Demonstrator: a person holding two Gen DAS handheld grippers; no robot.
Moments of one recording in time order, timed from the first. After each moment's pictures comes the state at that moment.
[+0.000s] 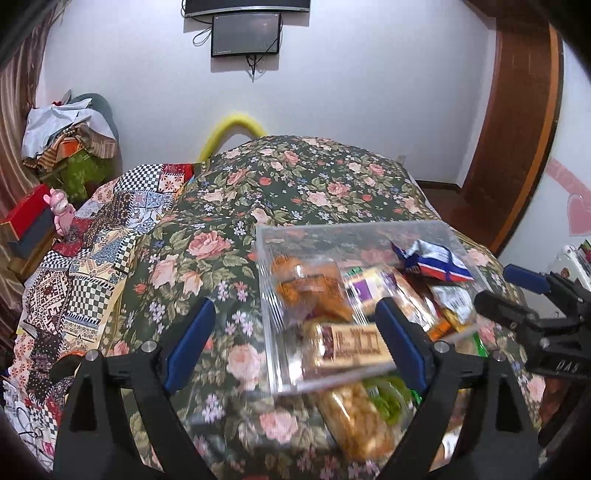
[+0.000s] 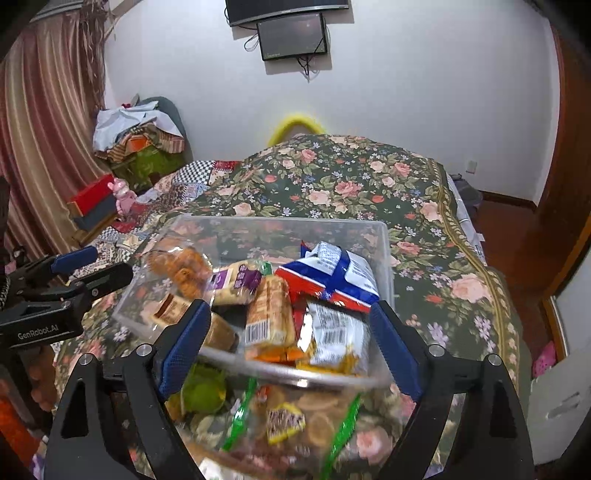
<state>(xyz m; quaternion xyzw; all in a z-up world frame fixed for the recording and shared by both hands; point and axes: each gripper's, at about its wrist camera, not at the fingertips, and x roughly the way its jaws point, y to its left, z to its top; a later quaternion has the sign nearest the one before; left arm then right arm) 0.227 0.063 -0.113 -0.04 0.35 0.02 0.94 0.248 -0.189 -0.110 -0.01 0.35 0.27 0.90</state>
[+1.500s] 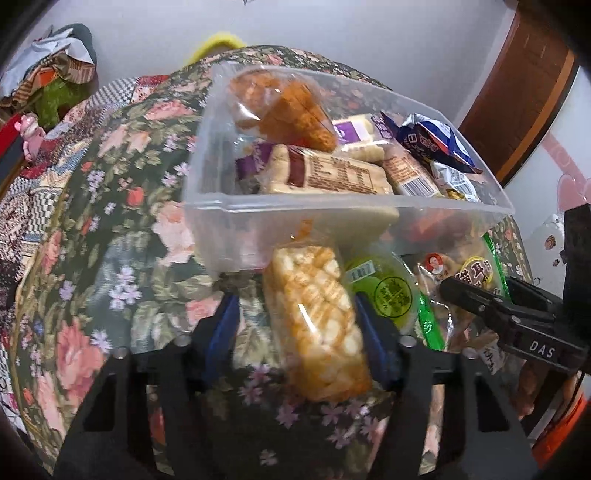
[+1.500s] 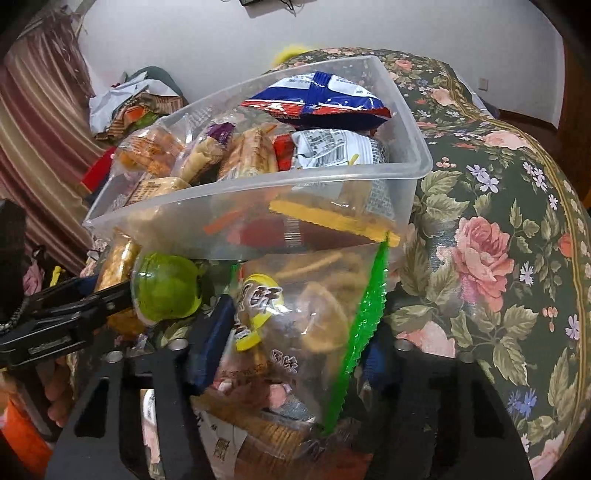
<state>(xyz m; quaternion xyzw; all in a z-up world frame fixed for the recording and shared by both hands) 0.213 0.042 -0.215 -0.10 0.47 -0.02 0.88 0.222 -0.197 -0.202 0.05 0.47 0.29 0.83</state>
